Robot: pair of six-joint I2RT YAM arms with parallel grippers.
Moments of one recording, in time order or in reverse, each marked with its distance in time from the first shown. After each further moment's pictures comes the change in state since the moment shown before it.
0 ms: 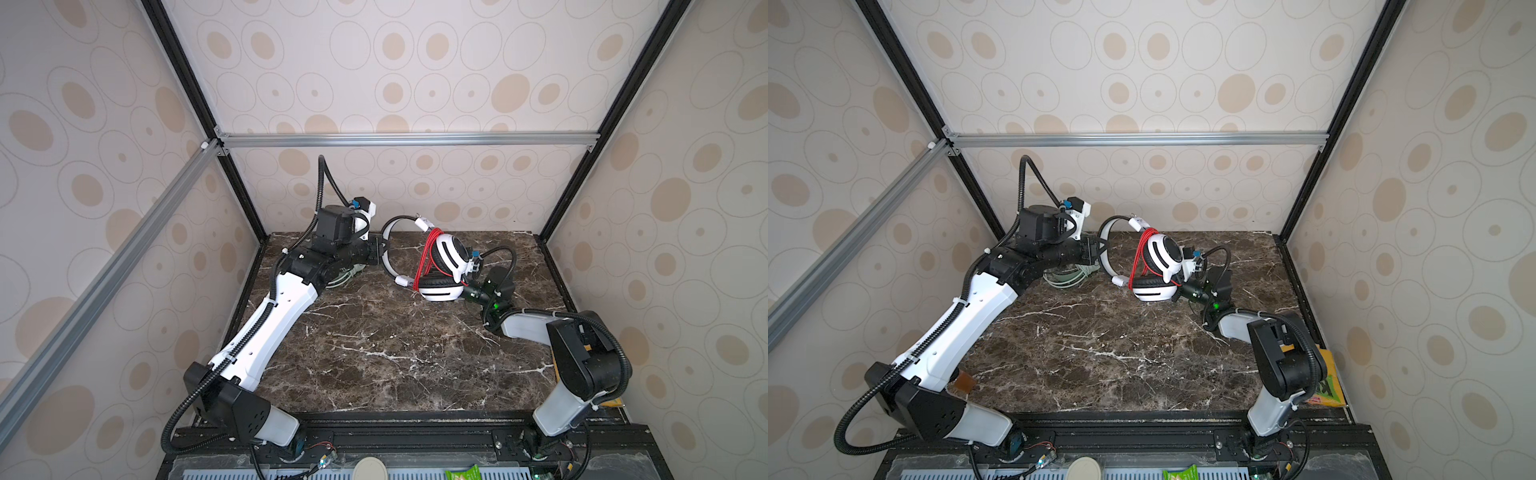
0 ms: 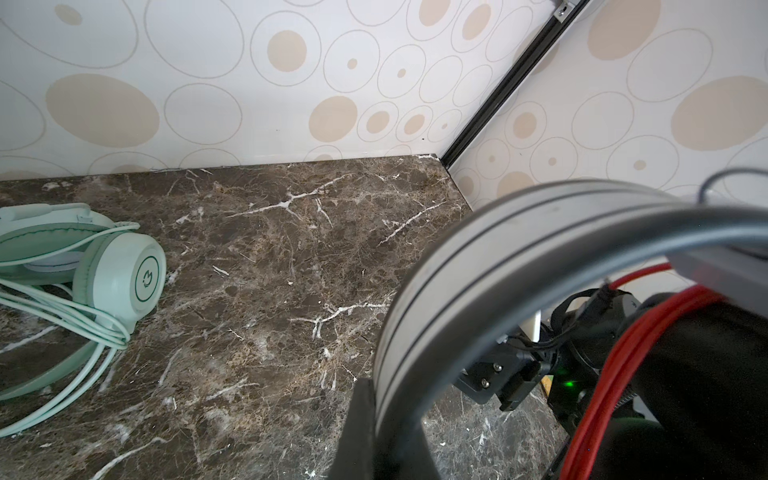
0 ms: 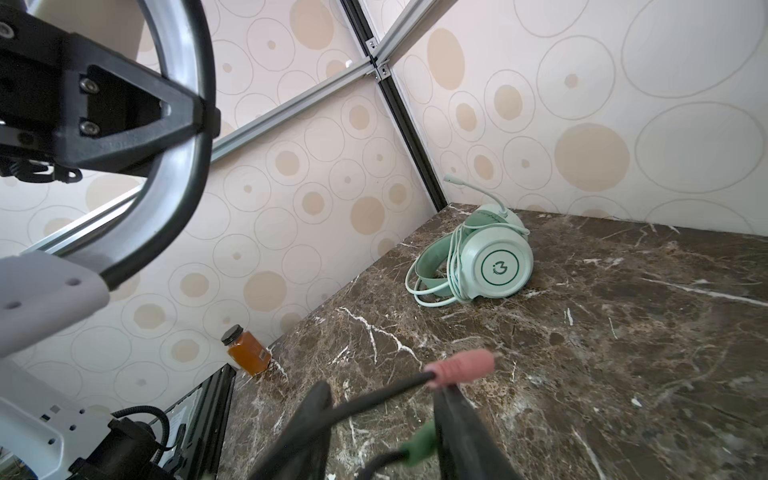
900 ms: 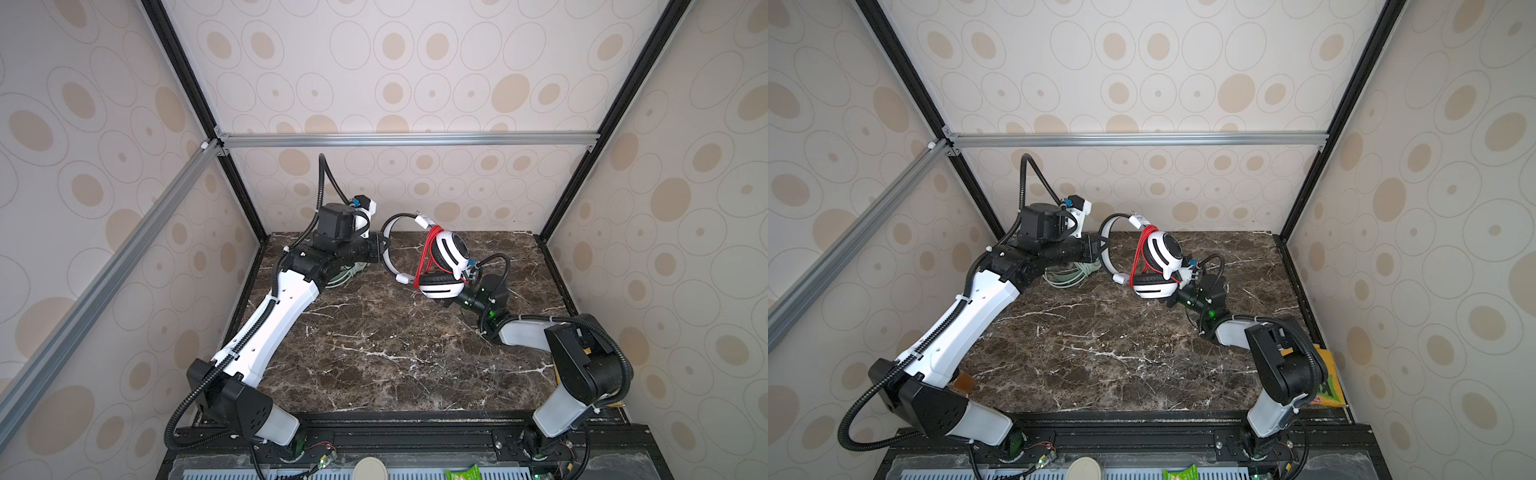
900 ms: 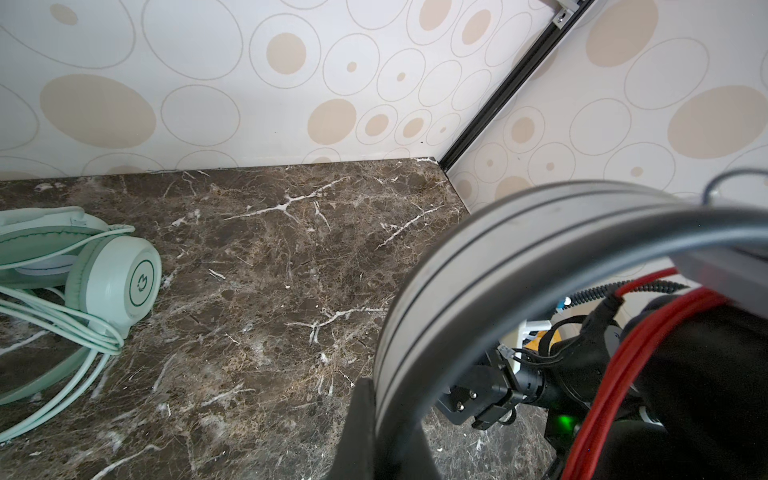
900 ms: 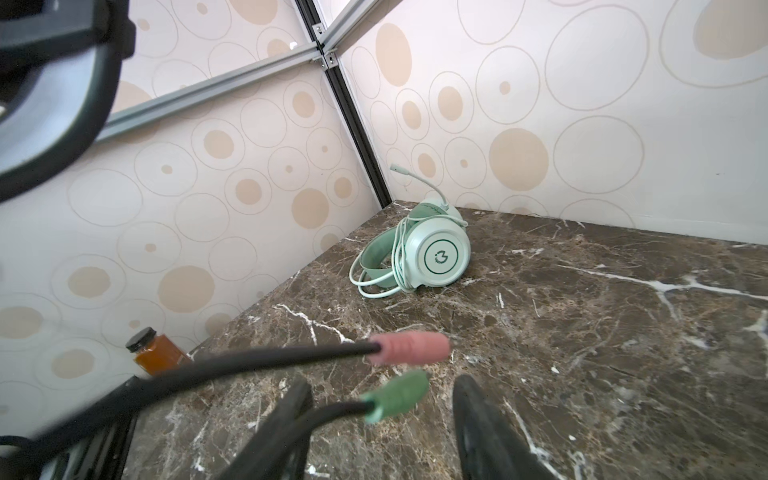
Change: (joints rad) left arm 0.005 0.020 0.014 0.005 0.008 -0.010; right arm 0.070 -0.032 -0.073 -0.052 0.239 -0.188
